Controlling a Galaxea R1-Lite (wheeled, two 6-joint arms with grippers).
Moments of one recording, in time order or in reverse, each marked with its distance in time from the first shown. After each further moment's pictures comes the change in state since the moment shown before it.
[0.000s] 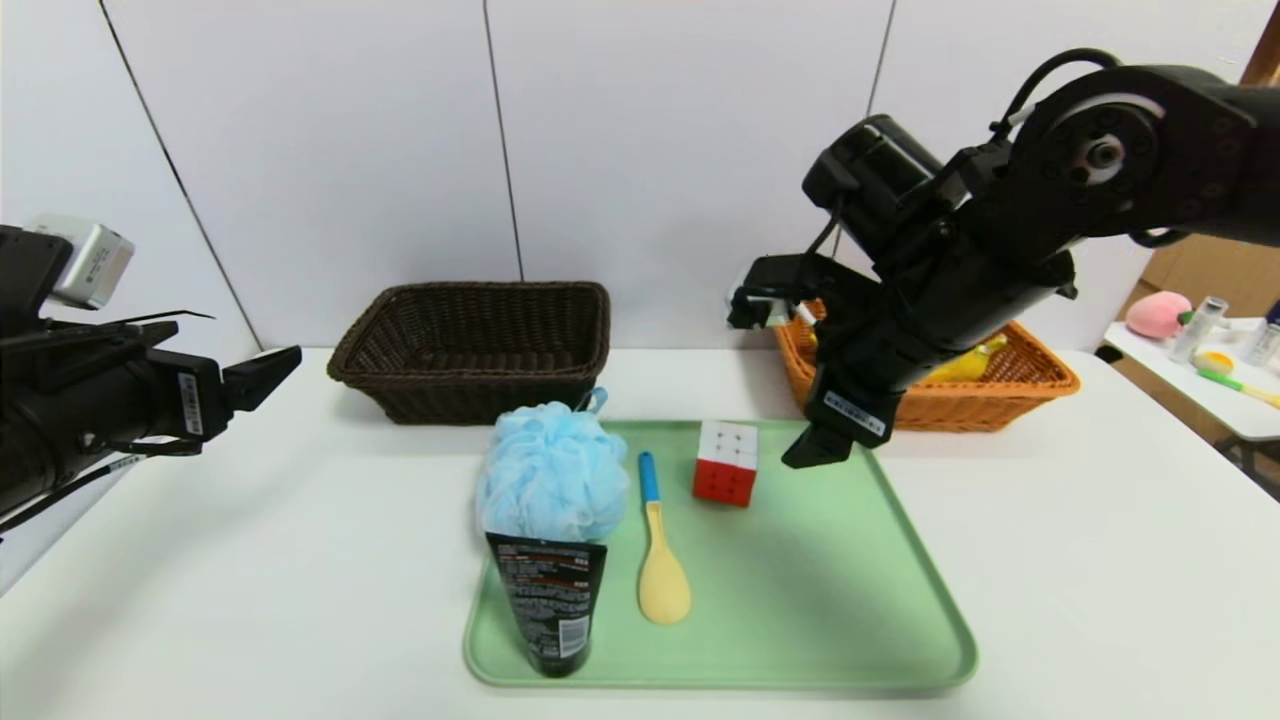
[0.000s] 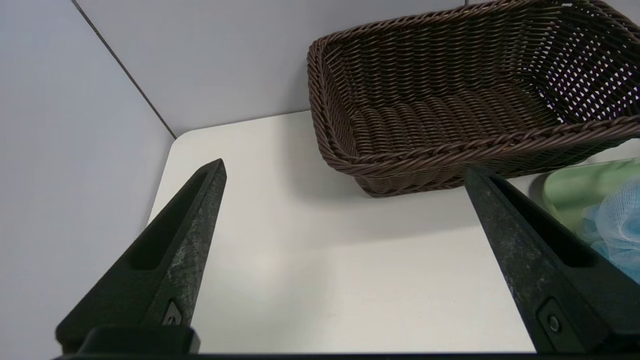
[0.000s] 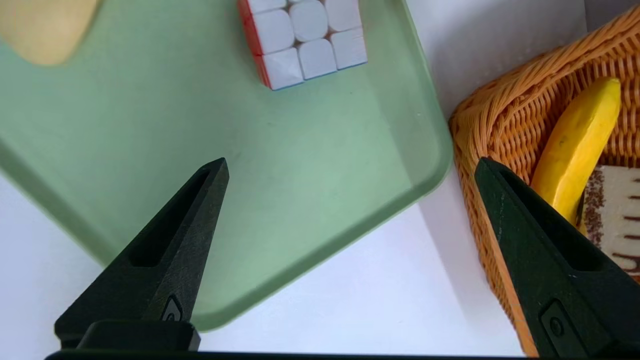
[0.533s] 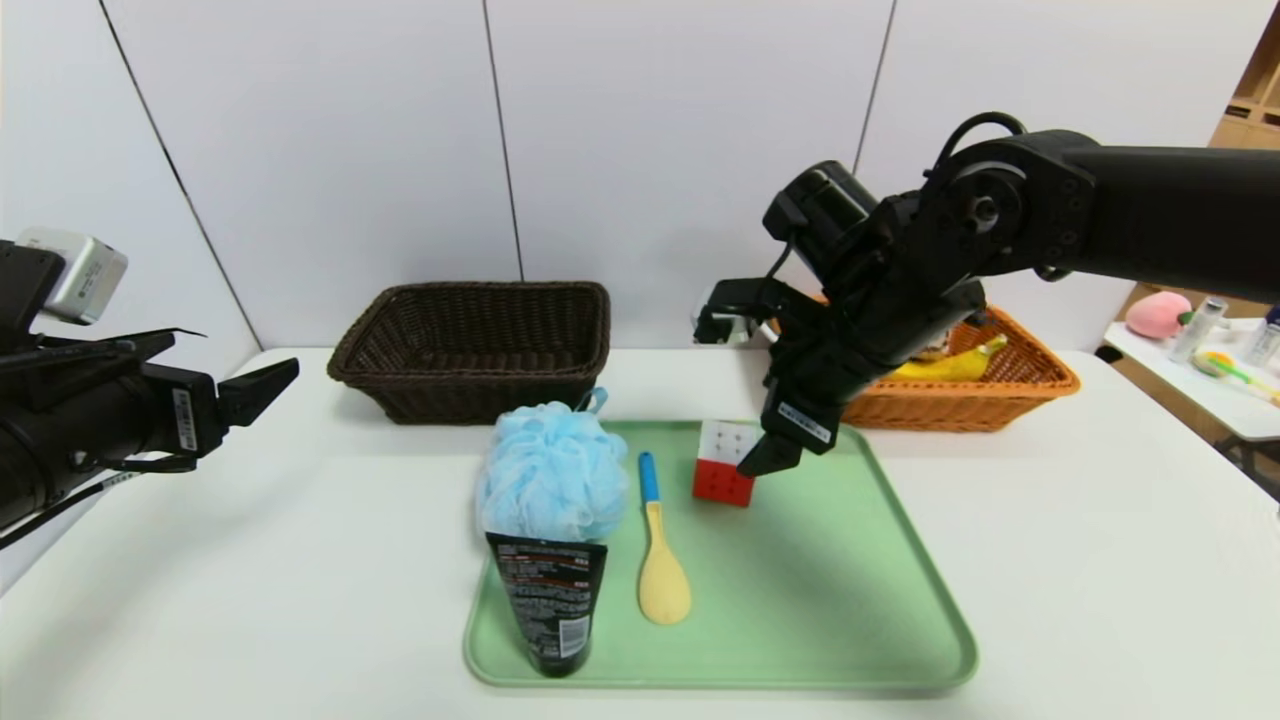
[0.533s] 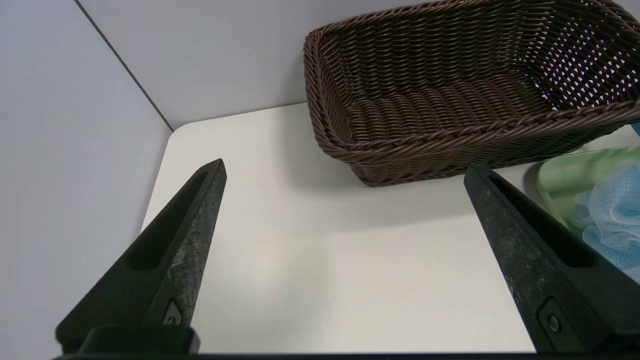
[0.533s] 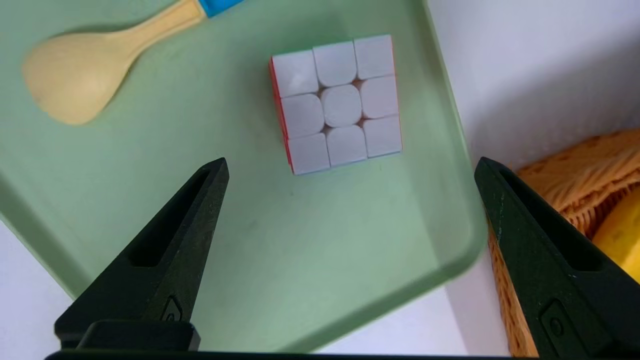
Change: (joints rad) left arm -0.001 -0.024 0.035 0.000 0.000 -0.001; right arm -0.013 0.099 -0.021 -0.081 0.152 -0.029
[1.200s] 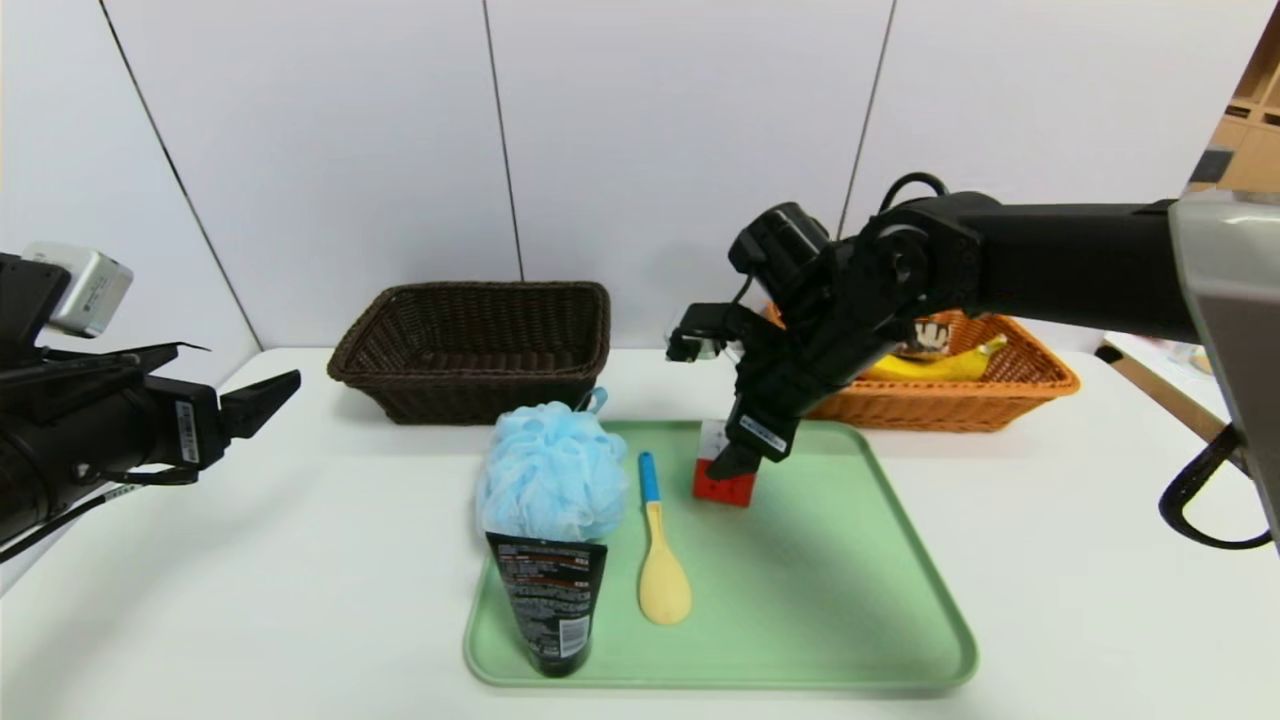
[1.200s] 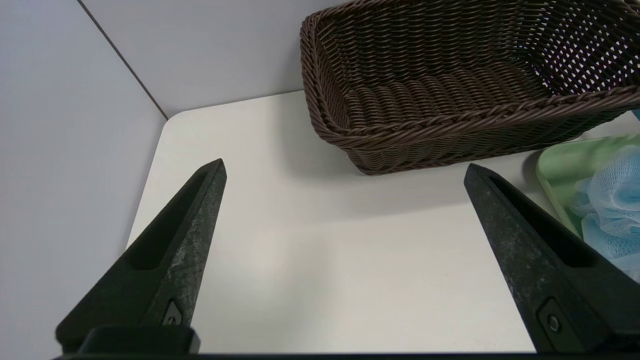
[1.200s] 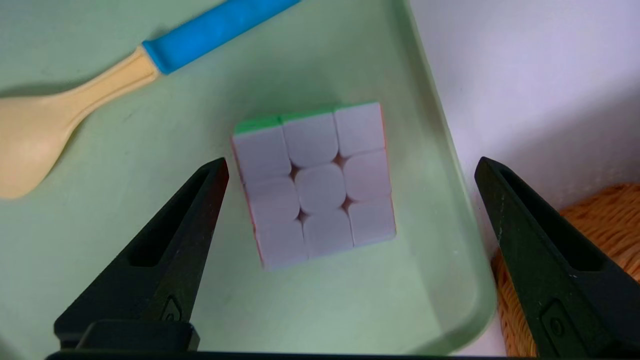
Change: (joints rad) left arm 0.000 0.001 0.020 0.000 0.002 -0.005; right arm -0.001 0.101 0.000 -0.129 0.005 0.010
